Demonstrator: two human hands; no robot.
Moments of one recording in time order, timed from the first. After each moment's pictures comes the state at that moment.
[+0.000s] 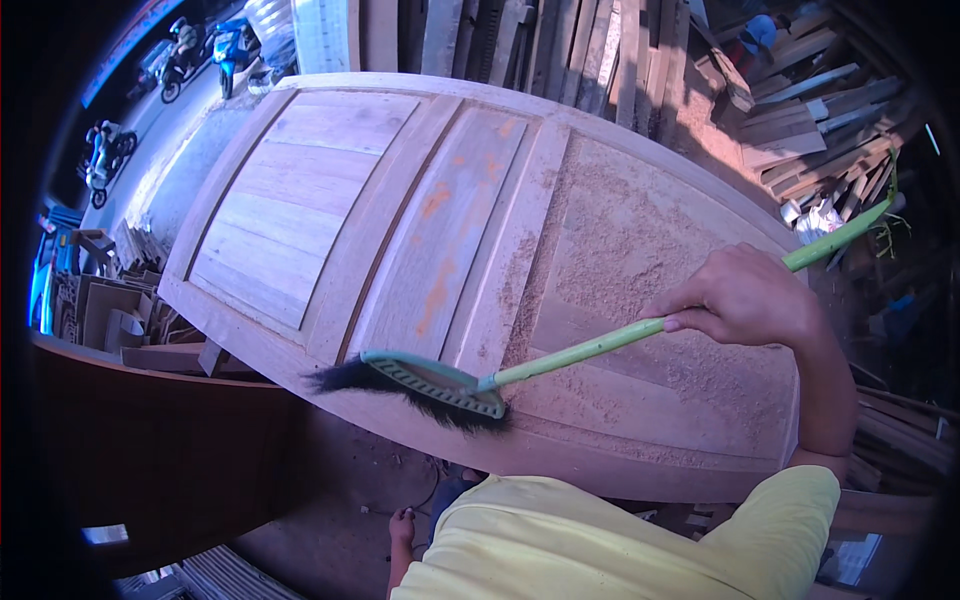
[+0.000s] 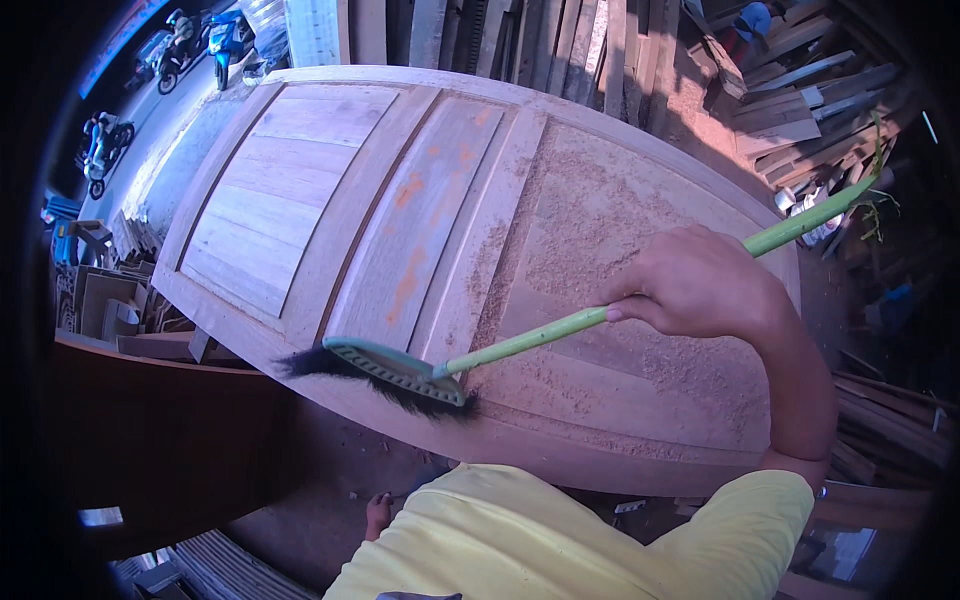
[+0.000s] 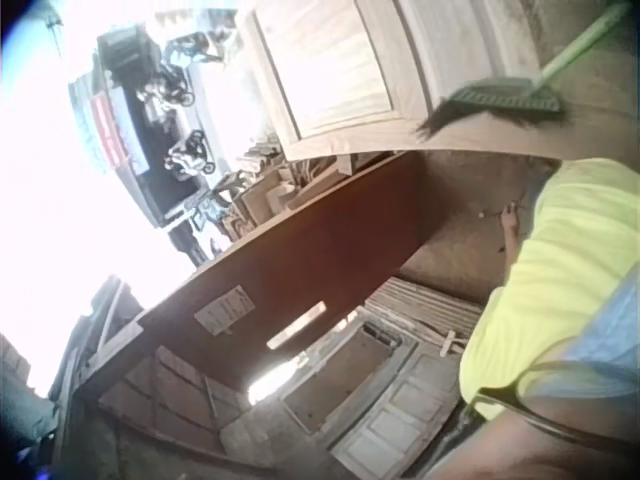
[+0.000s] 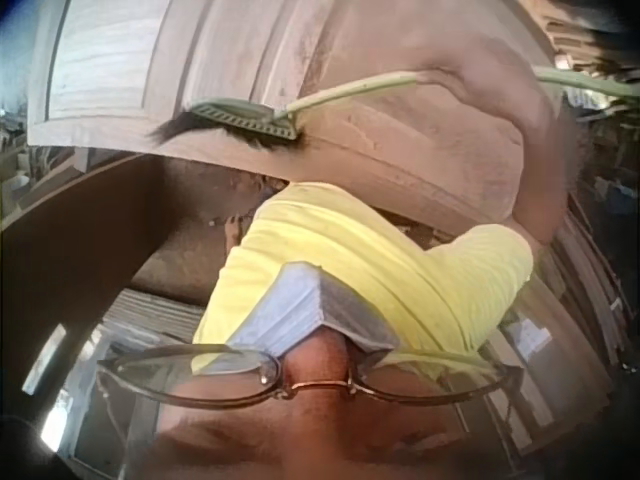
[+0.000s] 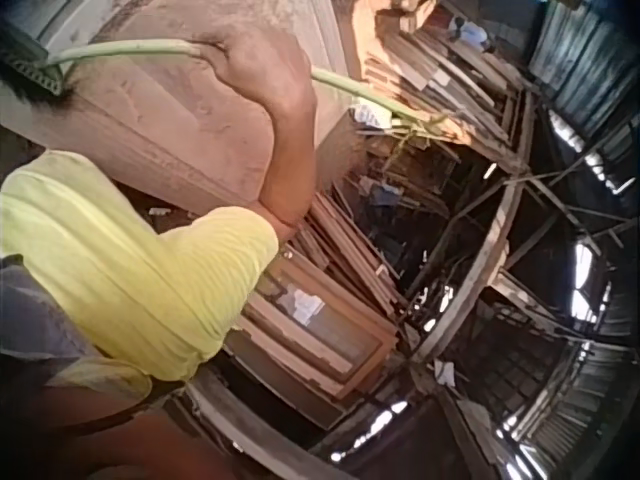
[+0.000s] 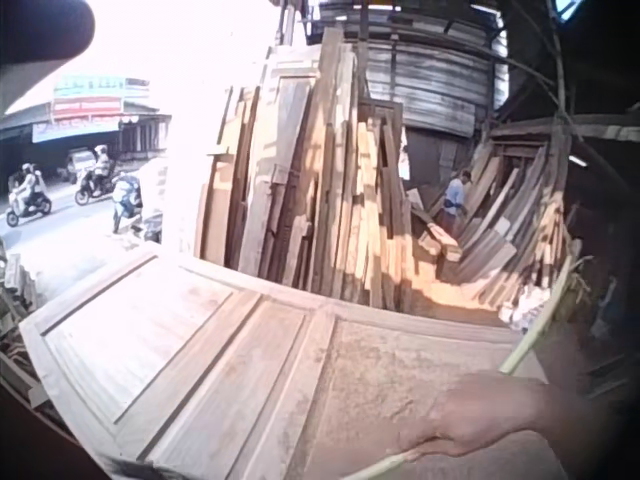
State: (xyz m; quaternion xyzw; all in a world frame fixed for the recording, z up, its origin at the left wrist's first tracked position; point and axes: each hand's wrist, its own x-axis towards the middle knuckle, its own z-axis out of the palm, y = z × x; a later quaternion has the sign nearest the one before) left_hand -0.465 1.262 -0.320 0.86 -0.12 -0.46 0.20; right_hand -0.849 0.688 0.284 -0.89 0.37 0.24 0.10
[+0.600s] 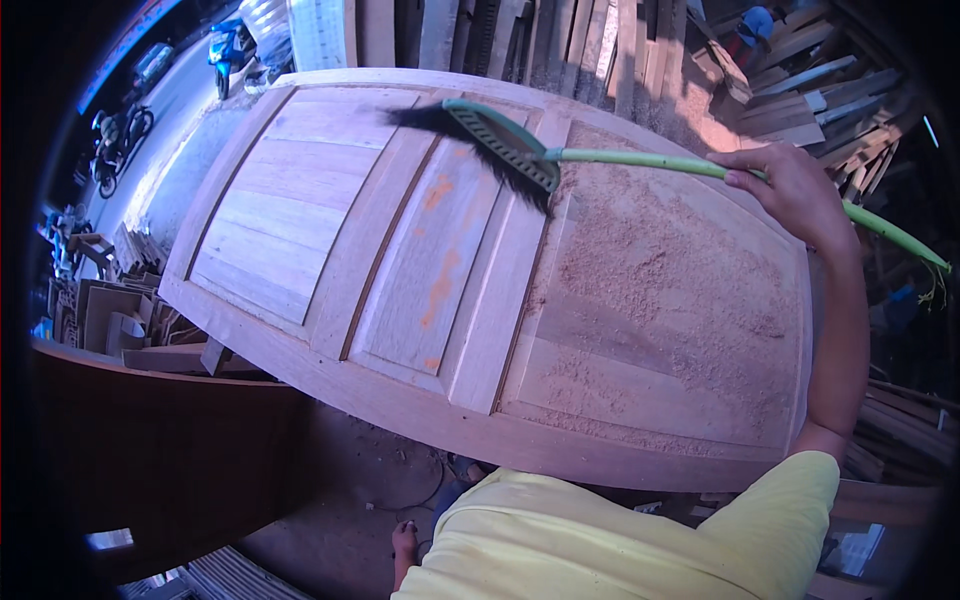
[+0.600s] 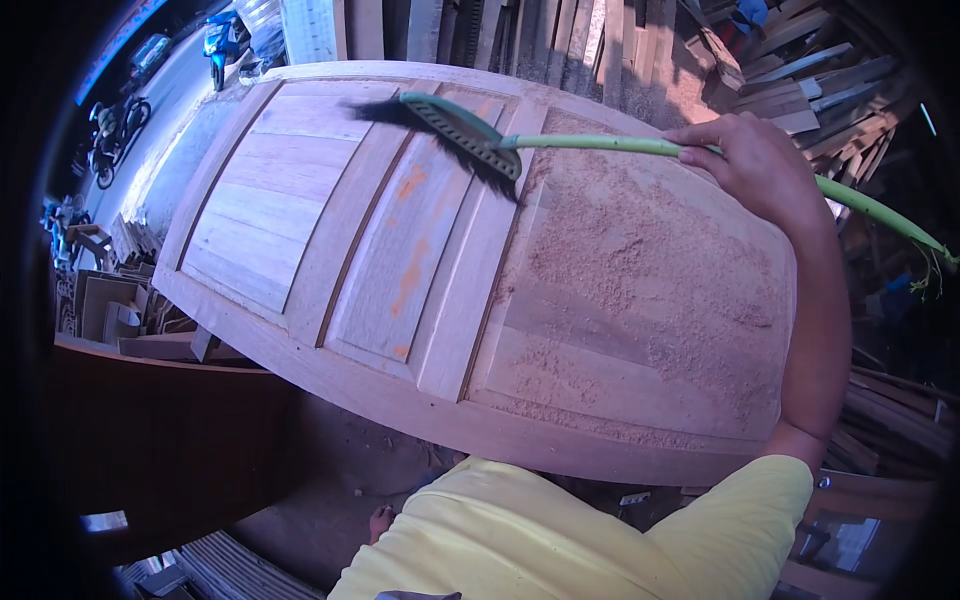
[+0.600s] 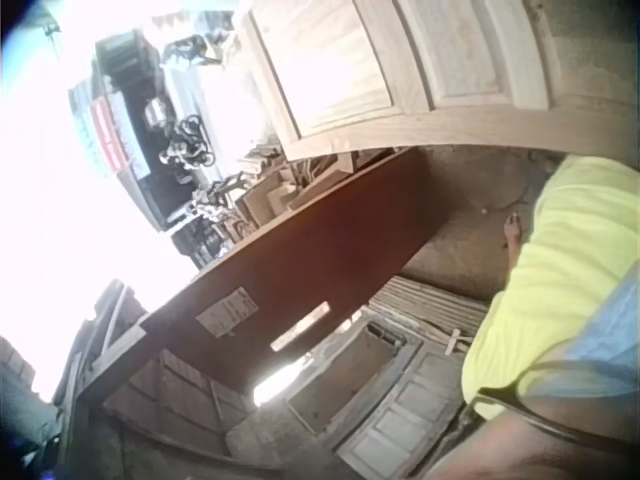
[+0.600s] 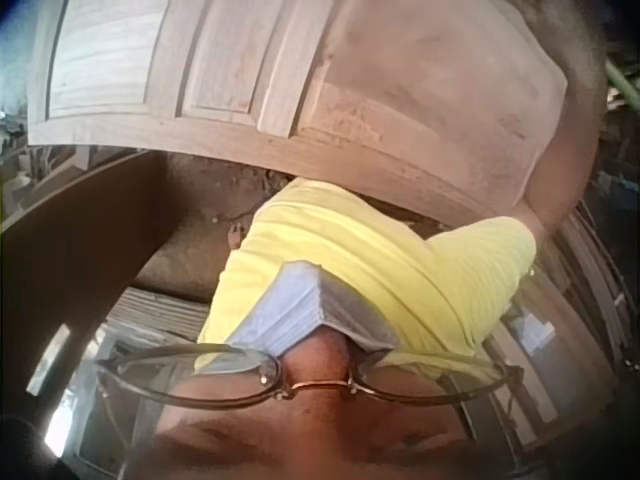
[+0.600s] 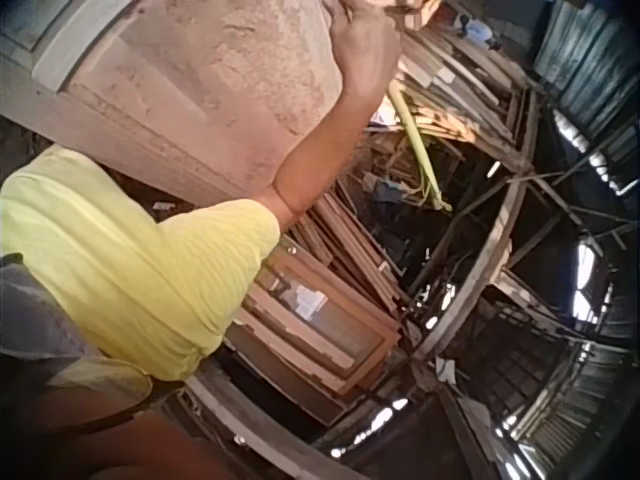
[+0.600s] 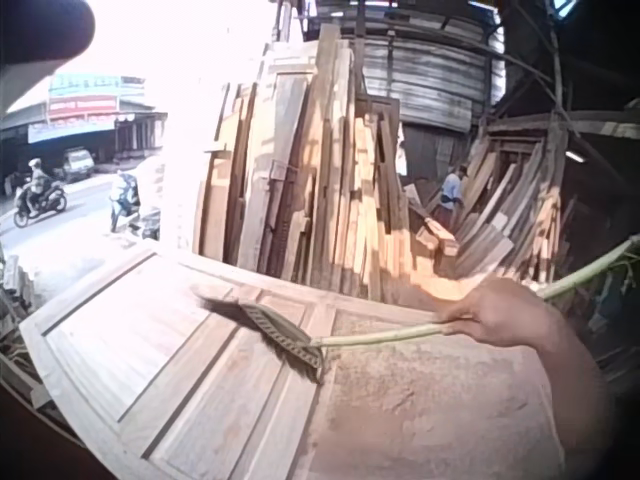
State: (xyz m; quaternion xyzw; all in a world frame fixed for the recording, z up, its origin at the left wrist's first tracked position) left_hand -0.451 1.316 -0.317 0.86 -0.10 -0.46 0.22; right_hand -0.899 0.633 0.311 -0.83 0.56 0.03 -0.07
